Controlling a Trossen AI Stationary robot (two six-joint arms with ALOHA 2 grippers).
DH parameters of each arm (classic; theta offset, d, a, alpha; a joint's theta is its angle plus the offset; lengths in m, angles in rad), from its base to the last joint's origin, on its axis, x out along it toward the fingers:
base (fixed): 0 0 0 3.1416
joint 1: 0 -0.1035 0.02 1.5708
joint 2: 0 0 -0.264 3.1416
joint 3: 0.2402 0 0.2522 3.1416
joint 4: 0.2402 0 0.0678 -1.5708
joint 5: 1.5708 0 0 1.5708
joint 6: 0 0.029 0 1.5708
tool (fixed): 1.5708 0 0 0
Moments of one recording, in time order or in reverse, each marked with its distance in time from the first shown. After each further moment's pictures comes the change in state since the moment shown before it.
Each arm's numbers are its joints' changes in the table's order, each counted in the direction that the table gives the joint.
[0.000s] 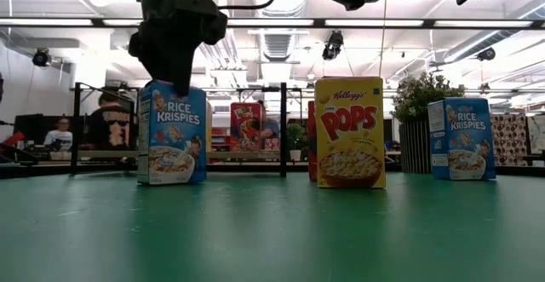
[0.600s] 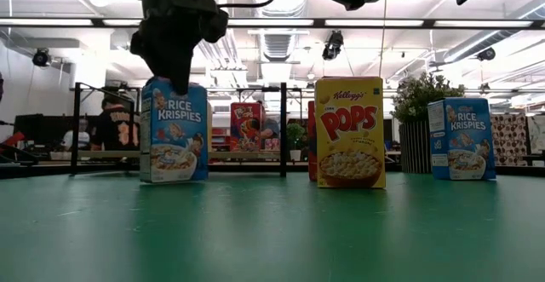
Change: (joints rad) left arm 0.000 0.000 0.013 0.013 0.001 0.025; right arm 0.000 0.000 0.000 0.000 0.000 -0.001
